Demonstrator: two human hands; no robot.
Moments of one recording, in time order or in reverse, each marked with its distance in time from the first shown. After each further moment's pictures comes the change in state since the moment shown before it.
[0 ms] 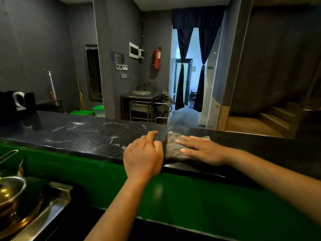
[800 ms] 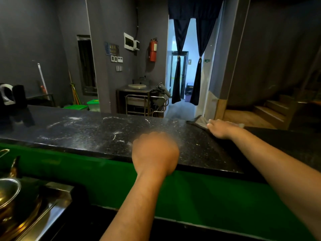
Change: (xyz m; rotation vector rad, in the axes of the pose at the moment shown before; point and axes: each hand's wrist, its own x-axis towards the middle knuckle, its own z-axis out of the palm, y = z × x) left_hand 0.009 -0.008 0.011 0.101 -0.103 0.077; right_hand 0.065 0.058 -0.024 -0.032 0.184 0.538
